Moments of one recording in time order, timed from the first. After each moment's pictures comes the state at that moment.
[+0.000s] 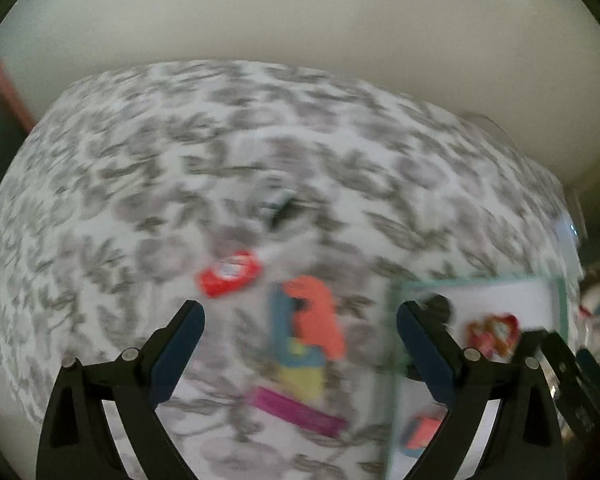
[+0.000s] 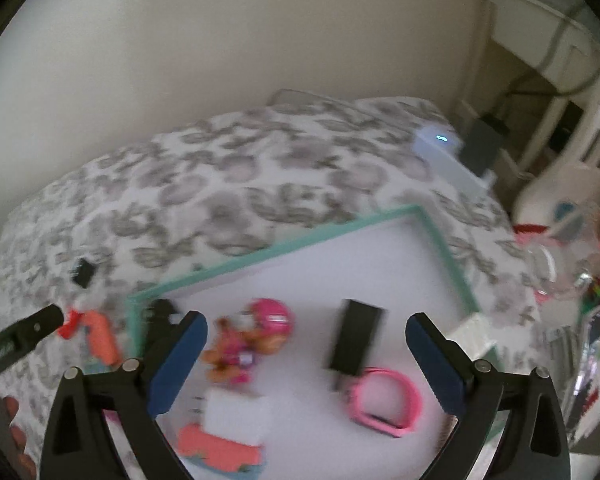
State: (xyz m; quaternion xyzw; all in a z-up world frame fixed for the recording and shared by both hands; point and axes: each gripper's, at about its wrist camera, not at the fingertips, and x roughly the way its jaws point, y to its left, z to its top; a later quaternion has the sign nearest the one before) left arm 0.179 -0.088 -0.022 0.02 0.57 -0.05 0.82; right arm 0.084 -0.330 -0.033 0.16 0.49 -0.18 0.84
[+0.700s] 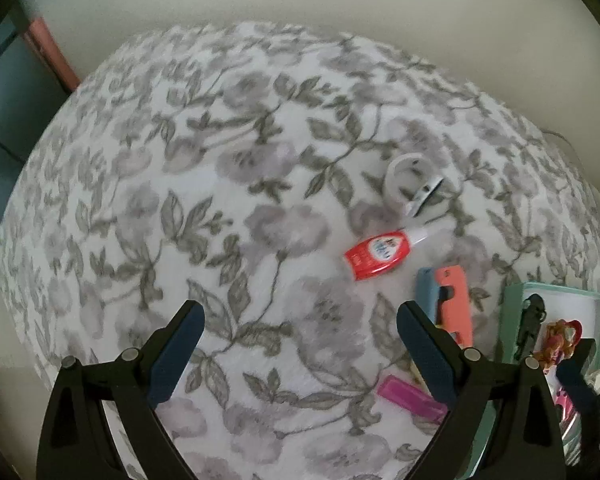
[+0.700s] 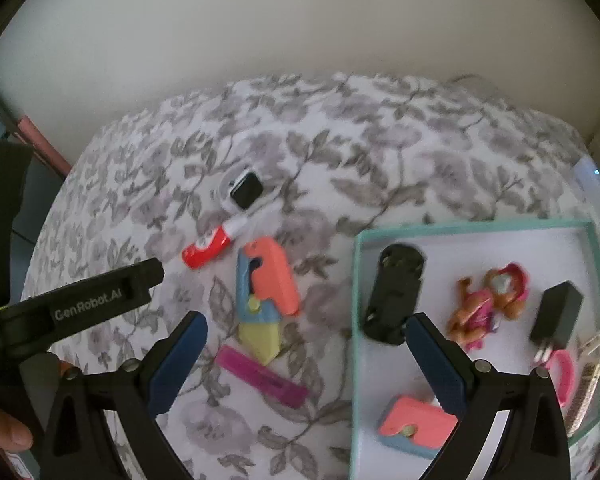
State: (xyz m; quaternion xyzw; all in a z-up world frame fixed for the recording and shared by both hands) left arm 0.182 0.005 -0.041 0.01 0.60 0.03 0.80; right arm 0.122 -0.181 -0.055 0.13 0.54 0.00 0.84
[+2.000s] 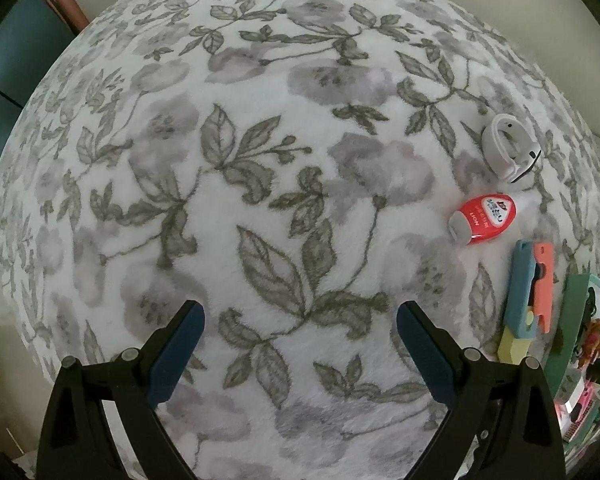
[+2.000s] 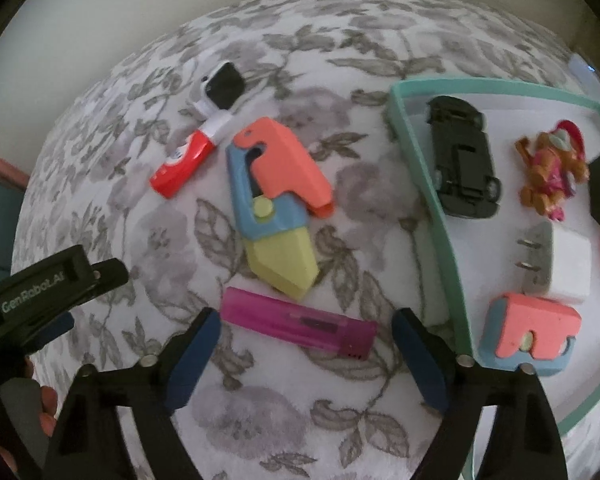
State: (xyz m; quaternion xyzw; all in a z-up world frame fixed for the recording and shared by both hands) left arm 0.184 0.096 -0.094 -0.02 0.66 0.06 0.75; right arm 0.109 -0.150 -0.117 0.20 0.59 -0.08 0.78
